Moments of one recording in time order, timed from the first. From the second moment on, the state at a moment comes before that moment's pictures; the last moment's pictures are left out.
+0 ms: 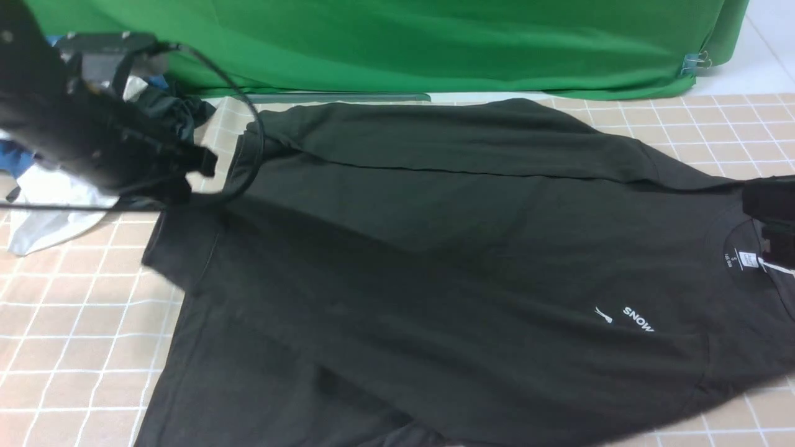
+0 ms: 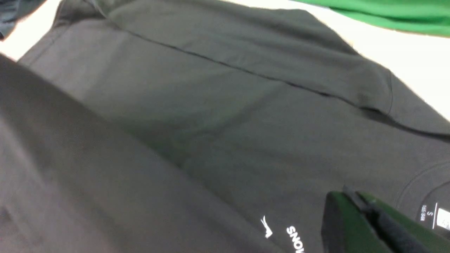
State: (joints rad) right arm 0.28 0.89 -0.77 0.08 0.53 -0.02; left arm -0.08 1.60 -1.24 -0.15 0.82 0.17
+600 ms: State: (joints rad) right arm 0.28 0.97 -0.77 0.08 0.54 -0.02; left arm -0.08 1.80 -1.37 -0.06 0.63 0.16
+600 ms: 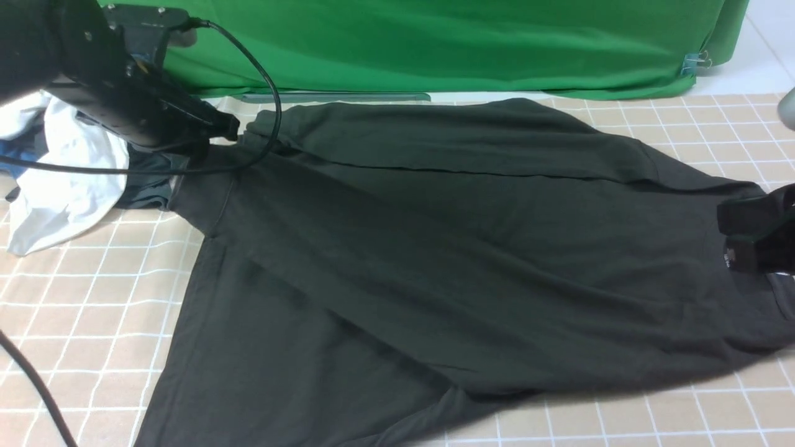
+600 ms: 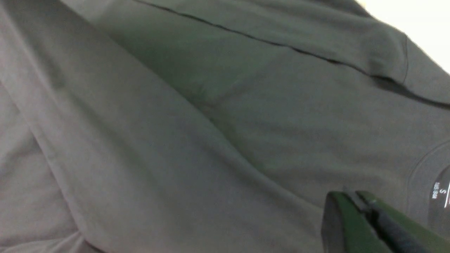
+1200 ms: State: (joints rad) right arm 0.26 0.99 -0.78 0.07 0.56 -0.02; left arm -0.08 1.86 -1.38 0.02 0.50 0.16
